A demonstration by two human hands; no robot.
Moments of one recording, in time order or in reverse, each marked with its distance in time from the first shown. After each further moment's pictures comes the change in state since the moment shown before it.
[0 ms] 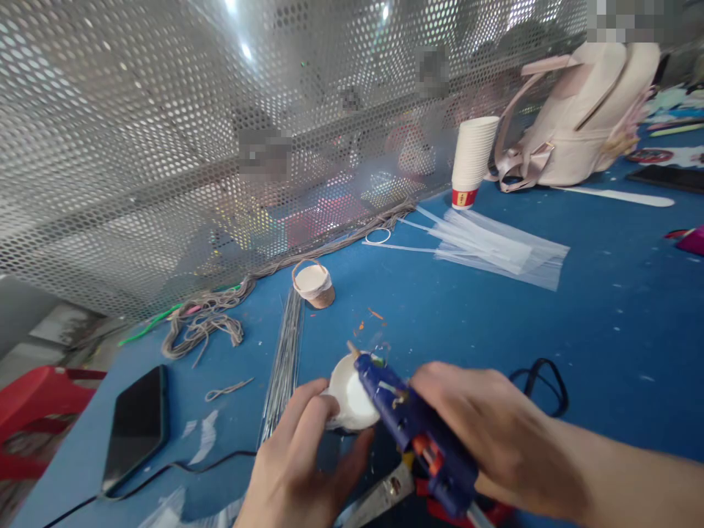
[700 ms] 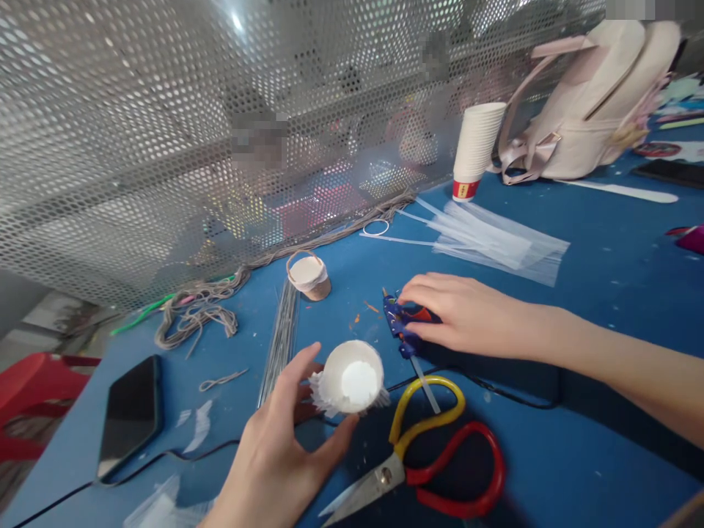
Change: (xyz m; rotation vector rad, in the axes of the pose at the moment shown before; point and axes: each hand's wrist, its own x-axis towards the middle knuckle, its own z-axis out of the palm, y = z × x) left_hand 0.005 -0.012 0.003 -0.186 0.019 -0.234; right_hand 0.049 0.068 -0.029 0.000 -0.384 0.175
